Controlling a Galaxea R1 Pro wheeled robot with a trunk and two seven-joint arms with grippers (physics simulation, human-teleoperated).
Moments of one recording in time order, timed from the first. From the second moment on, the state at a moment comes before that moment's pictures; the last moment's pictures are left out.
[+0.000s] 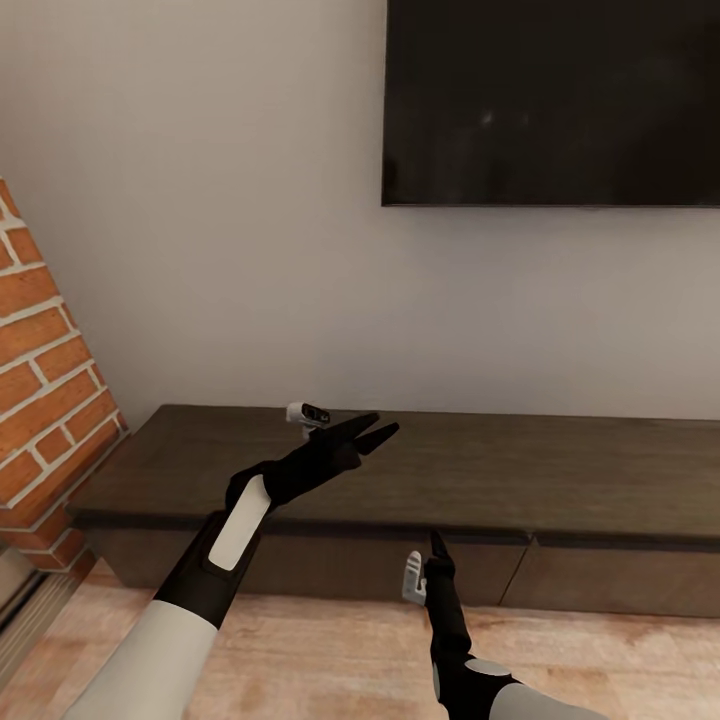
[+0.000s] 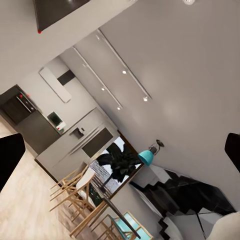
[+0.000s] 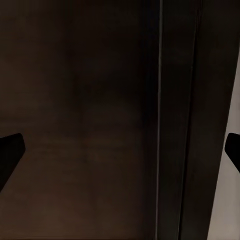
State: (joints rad) left arm -0.66 -0.10 -0.22 -1.16 0.98 0.77 -1.03; right arm -0.63 0.16 0.31 -0.07 1.22 0.14 -0.81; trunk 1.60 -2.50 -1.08
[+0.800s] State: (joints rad) left arm -0.62 -0.09 -0.22 -1.18 0.98 0.76 -1.03; right arm -0.63 0.17 0.30 -0.07 1.22 0.12 -0.80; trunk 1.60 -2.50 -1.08
